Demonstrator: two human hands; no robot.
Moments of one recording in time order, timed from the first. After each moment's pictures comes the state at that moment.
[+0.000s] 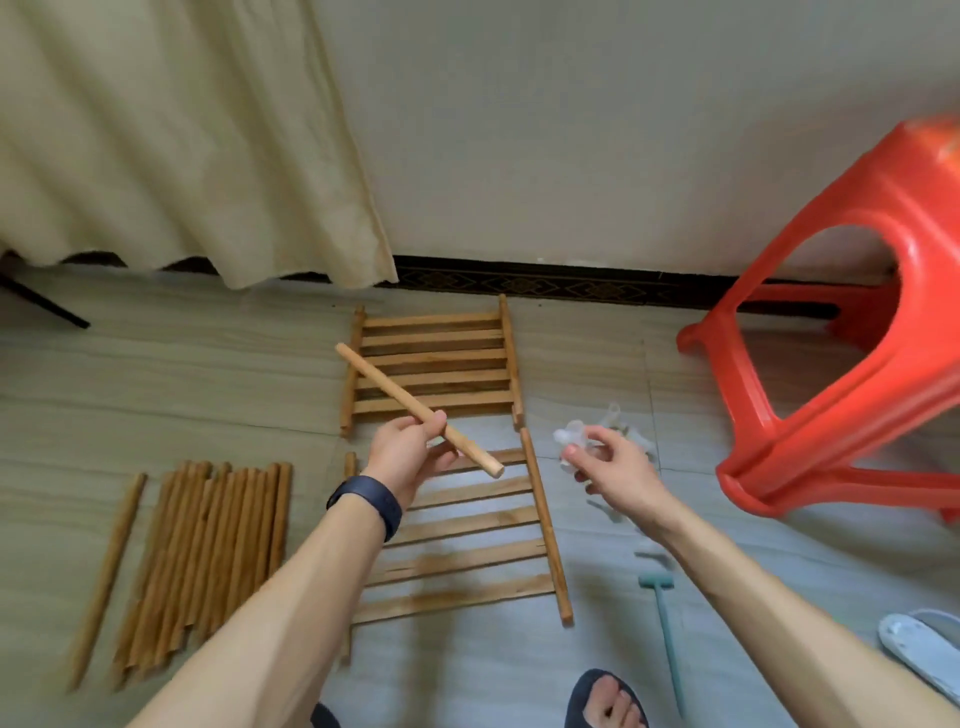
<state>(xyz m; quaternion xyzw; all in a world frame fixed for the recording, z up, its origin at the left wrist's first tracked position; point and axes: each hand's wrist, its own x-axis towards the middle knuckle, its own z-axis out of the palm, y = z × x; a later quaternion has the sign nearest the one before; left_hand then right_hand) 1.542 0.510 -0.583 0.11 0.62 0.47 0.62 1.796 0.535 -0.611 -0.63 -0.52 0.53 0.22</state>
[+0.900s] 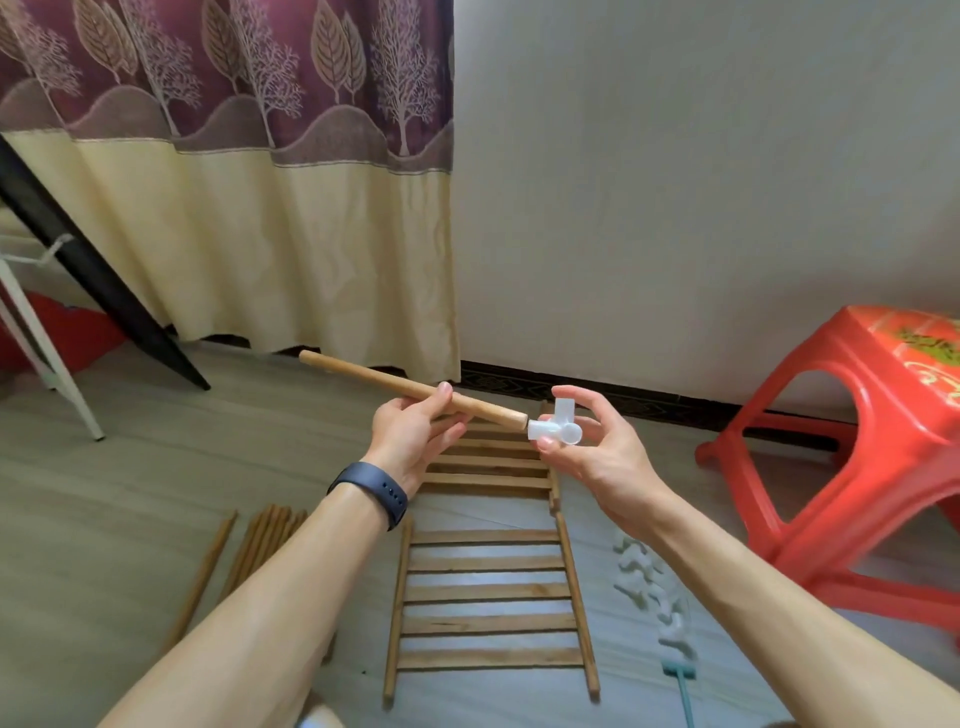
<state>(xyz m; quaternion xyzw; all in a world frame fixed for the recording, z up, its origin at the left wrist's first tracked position) 1.494 0.437 -0.410 0.17 0.53 0.64 0.53 1.706 0.465 -0.415 -0.44 -0.60 0.55 0.37</state>
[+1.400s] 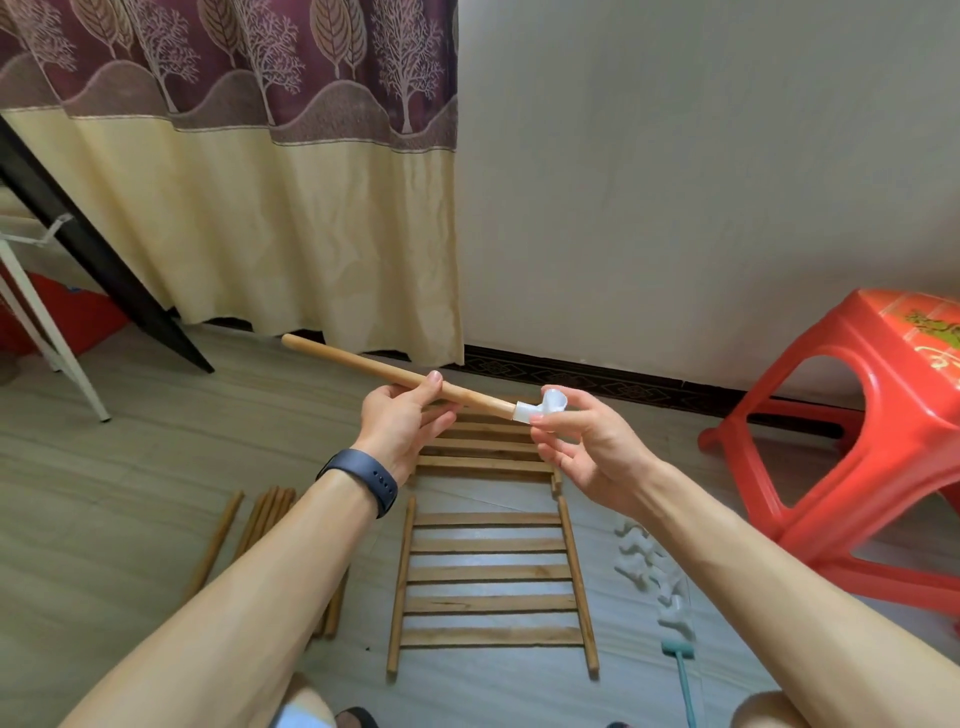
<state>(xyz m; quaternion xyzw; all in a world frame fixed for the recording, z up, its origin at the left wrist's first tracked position) 1.486 0.428 -0.414 0.17 0.54 0.64 0.51 1.690 0.472 -0.415 -0.42 -0.38 0.75 0.35</state>
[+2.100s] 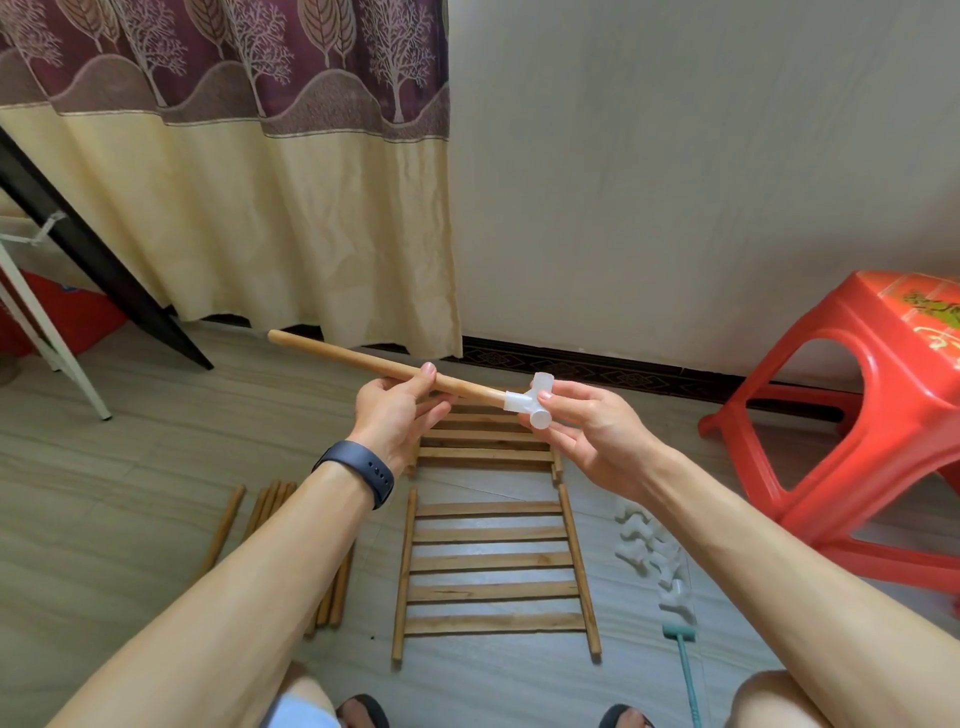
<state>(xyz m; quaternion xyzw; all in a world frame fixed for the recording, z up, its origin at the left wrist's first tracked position) 1.482 0.427 -0.416 0.16 0.55 0.64 0.51 1.697 0.472 -0.413 -0.39 -0.38 0.75 0.36</state>
